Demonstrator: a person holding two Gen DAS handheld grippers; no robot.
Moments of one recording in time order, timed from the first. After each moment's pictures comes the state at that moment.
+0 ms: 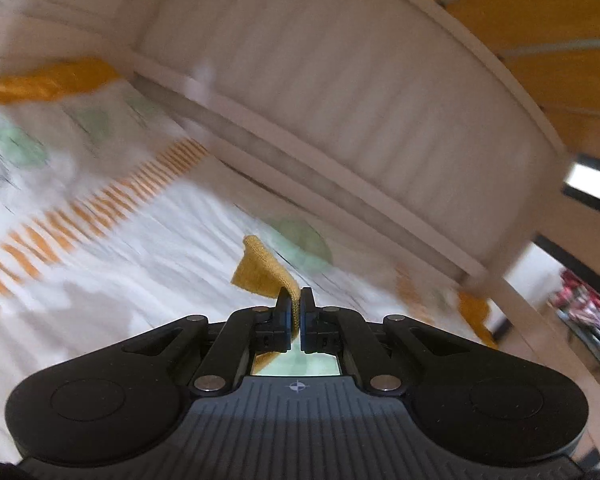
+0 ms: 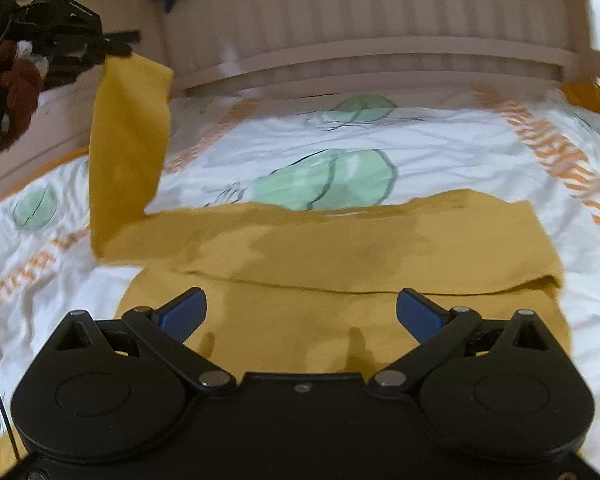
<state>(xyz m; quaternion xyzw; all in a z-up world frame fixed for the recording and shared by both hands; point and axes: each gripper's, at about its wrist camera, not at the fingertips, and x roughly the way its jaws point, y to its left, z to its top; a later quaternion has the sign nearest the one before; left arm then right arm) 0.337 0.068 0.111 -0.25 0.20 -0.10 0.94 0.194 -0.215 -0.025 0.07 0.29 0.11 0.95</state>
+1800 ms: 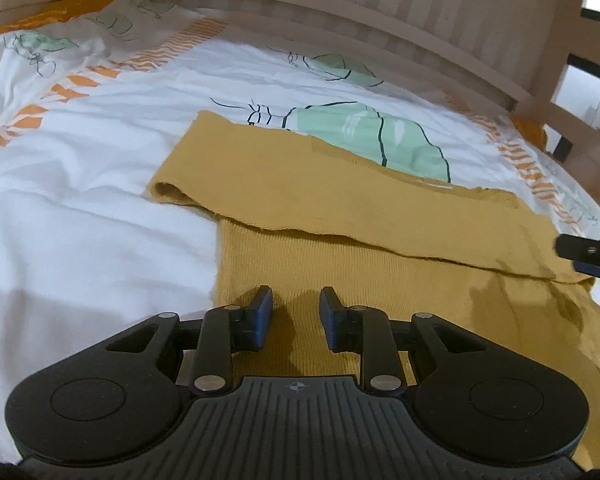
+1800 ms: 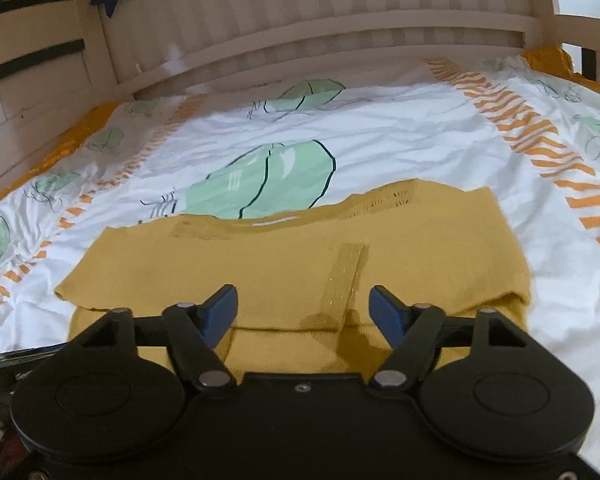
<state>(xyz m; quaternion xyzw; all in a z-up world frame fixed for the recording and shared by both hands) 0.246 0.055 -0.087 -0.10 0.34 -0.07 0.93 0.255 -0.240 -0.039 0.09 0.33 0.07 0.94</state>
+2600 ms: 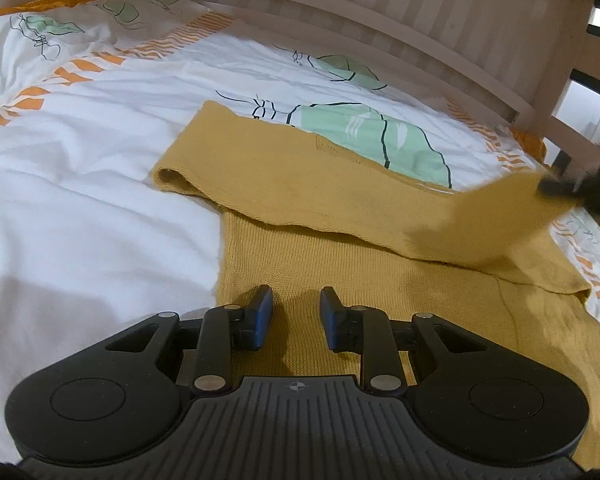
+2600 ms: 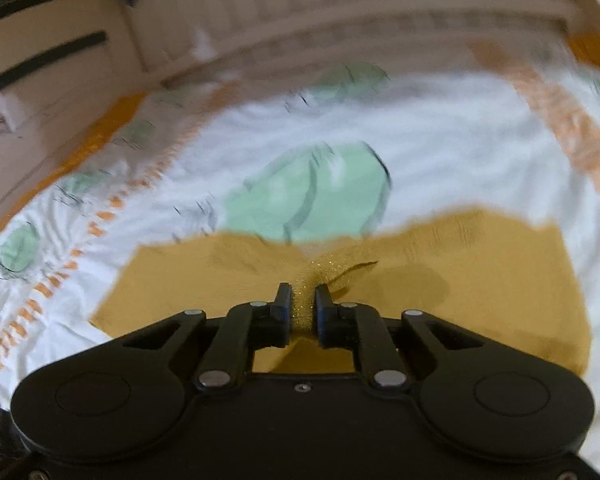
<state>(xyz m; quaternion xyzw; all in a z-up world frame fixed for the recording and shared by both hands) 0.248 0.059 -0.094 -0.12 0.34 -0.07 0.93 0.291 -0.226 0.016 0.10 0.33 0.14 0.93</state>
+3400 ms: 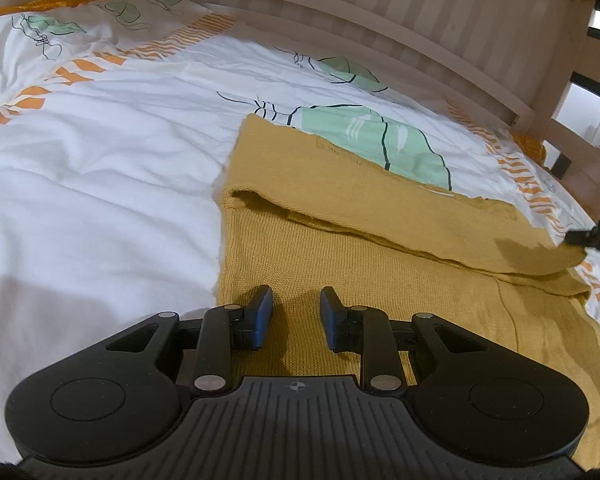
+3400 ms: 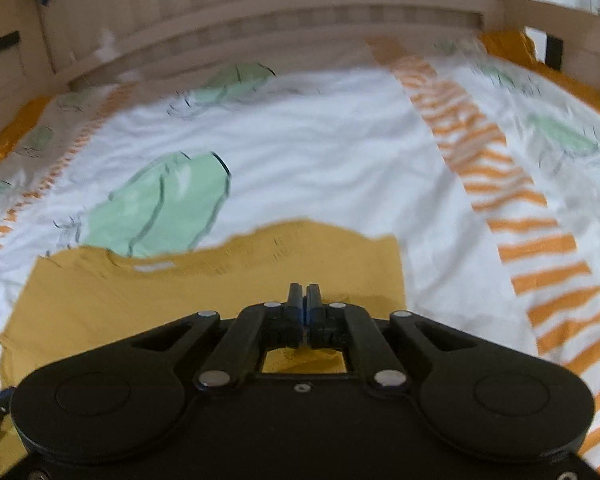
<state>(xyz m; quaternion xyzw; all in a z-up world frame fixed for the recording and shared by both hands) 0.247 0.059 -0.094 -0.13 0.34 -0.07 0.93 0.317 -0.330 -0.028 0.09 0.38 0.00 0.92</state>
